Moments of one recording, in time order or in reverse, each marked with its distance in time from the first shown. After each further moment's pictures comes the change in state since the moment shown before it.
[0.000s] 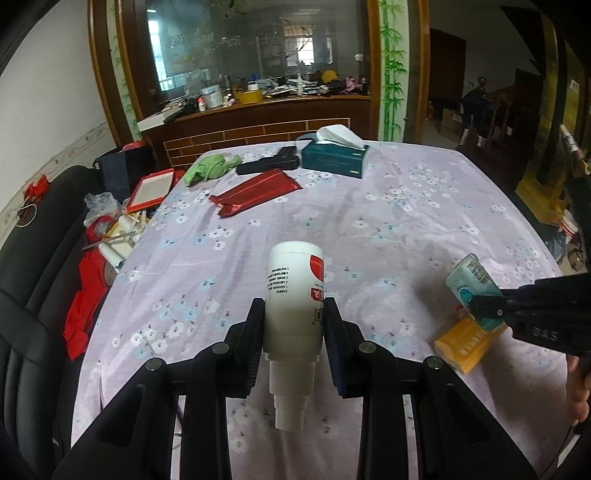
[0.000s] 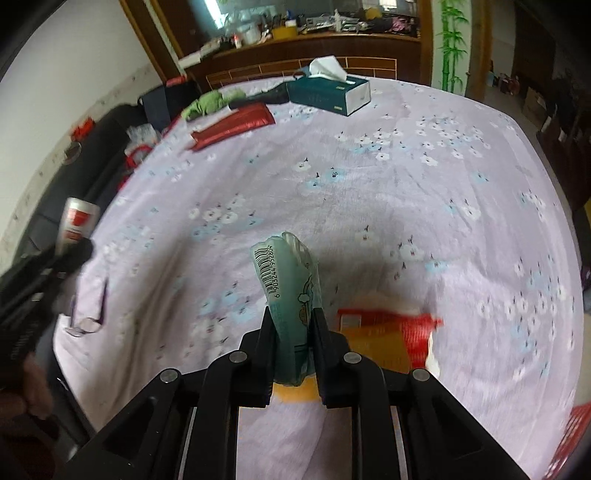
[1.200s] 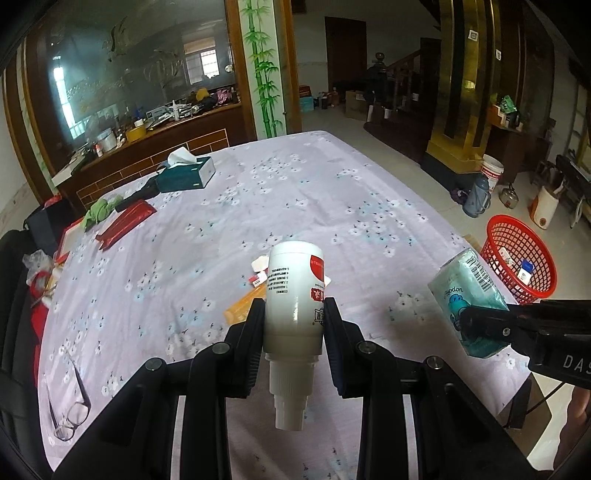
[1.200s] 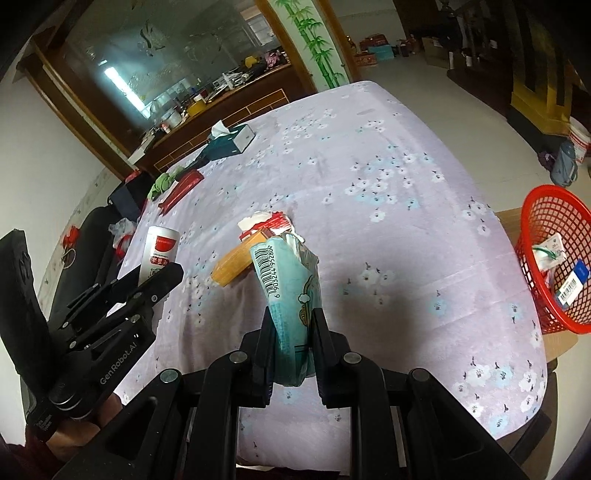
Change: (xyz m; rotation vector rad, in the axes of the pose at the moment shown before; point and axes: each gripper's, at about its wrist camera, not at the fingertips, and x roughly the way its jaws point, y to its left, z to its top) left arm -0.082 -0.196 -0.043 0.250 -0.022 -0.241; right arm -0.165 -0.090 -0.168 0.402 -0.192 -0.012
